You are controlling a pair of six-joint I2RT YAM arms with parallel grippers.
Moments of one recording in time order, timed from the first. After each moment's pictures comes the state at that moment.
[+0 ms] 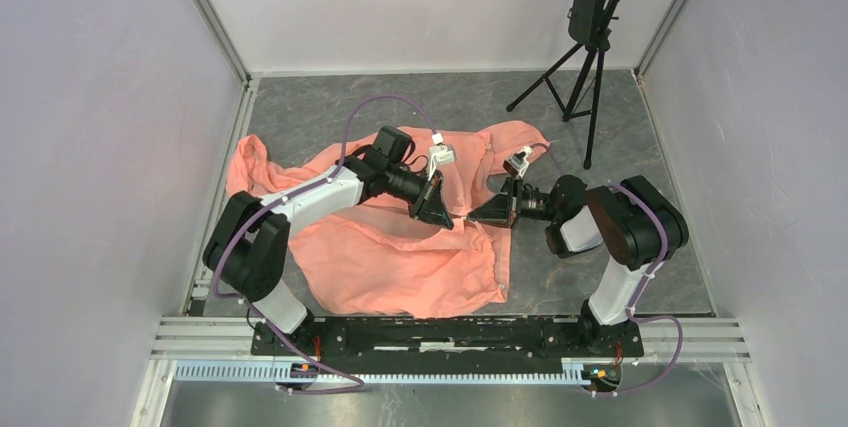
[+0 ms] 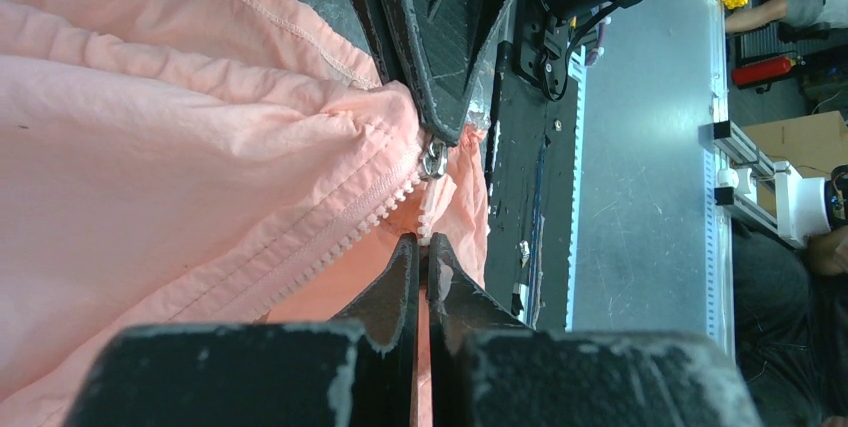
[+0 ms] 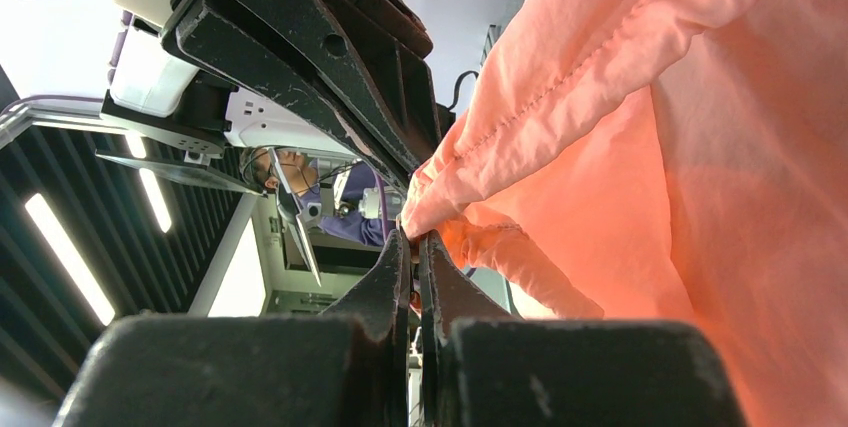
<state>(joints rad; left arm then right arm) -0.60 1.63 1.05 -0.29 1.00 0.05 0.28 1.80 0.38 1.48 -1.15 1.46</state>
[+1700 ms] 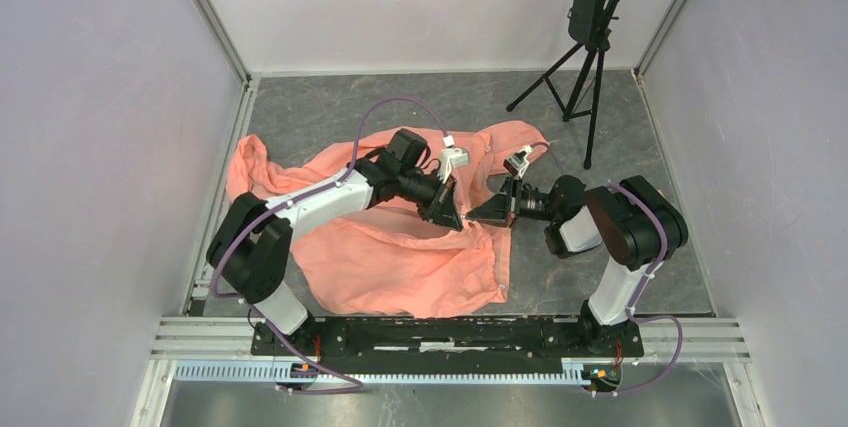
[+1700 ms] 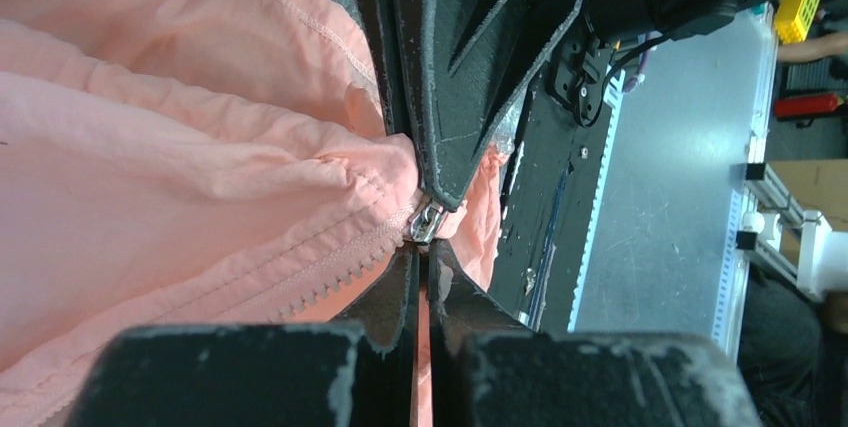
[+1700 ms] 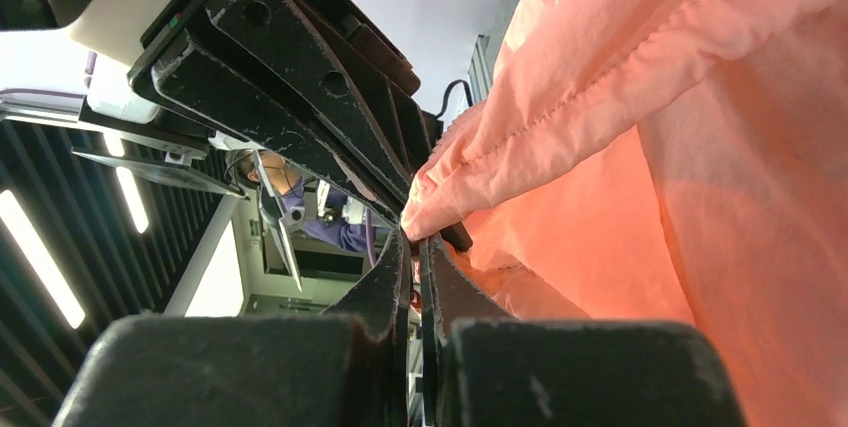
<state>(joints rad) -0.69 1.63 1.10 -0.30 0.81 -0.07 0.30 1.80 0.38 1.48 -1.13 1.43</state>
